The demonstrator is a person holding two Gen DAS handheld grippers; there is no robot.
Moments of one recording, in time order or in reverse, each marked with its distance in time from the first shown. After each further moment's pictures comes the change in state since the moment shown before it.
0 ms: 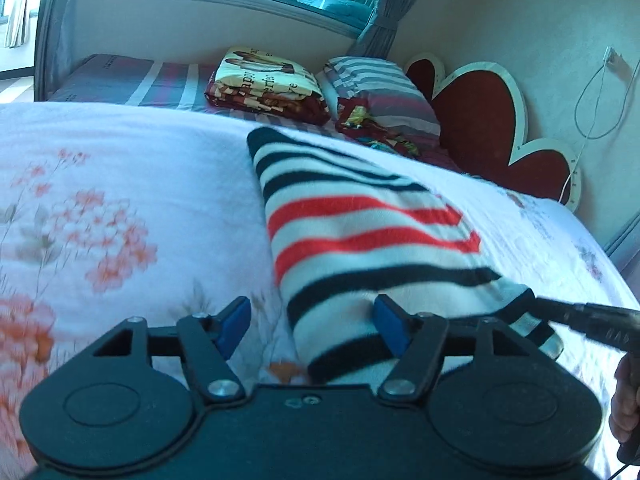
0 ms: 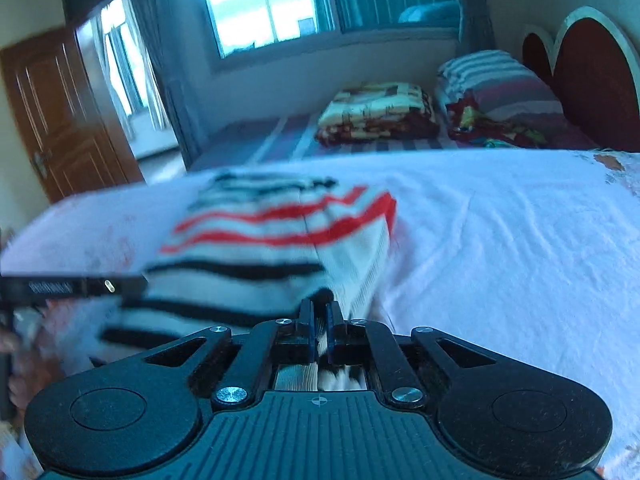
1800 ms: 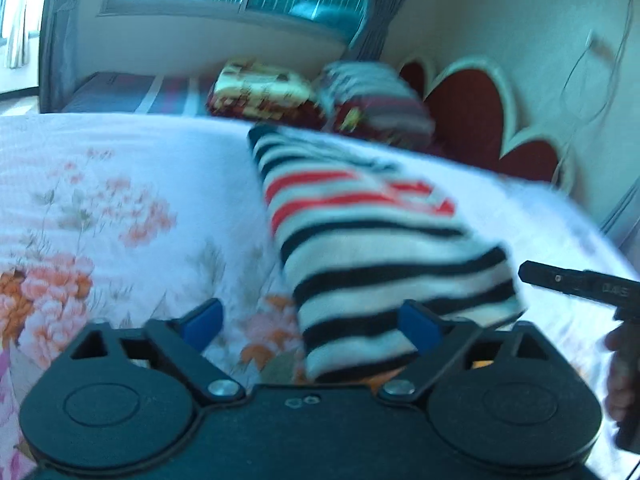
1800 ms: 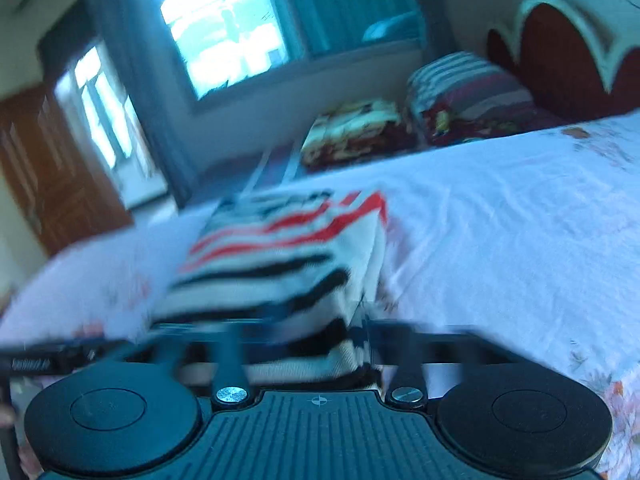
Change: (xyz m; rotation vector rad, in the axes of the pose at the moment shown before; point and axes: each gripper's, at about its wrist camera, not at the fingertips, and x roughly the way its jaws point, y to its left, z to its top) left arm -0.056 -0.006 -0.029 0.033 -0.046 -0.018; right arm -0.043 0.002 -0.027 0.208 -0.150 0.000
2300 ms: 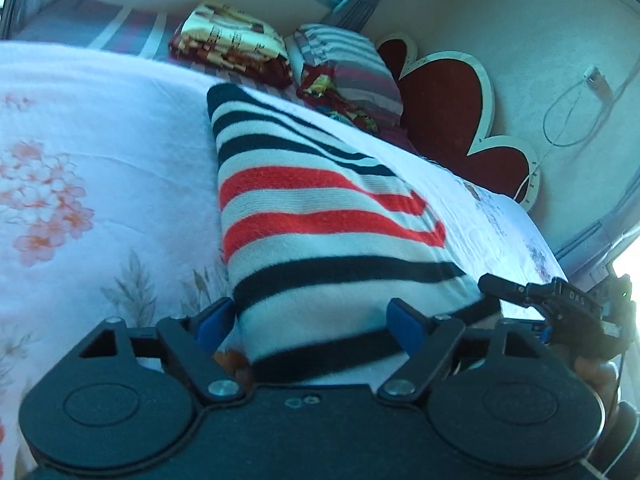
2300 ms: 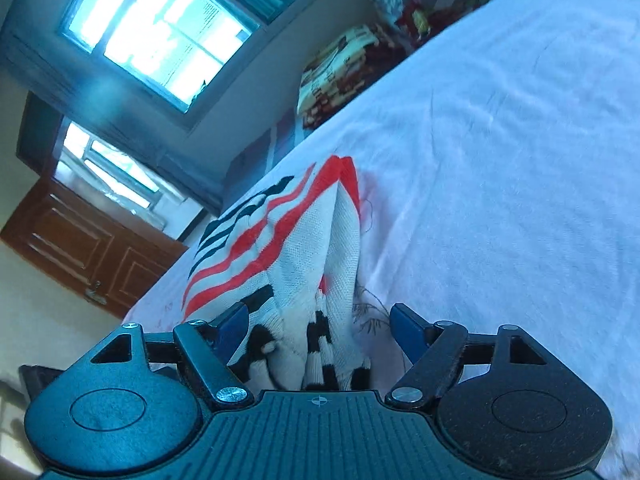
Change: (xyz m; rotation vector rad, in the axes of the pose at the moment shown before) left arm 0.093 0.022 0.036 -0.146 0.161 -0.194; right arm 0.086 -0.101 0.034 0.383 0.211 0.234
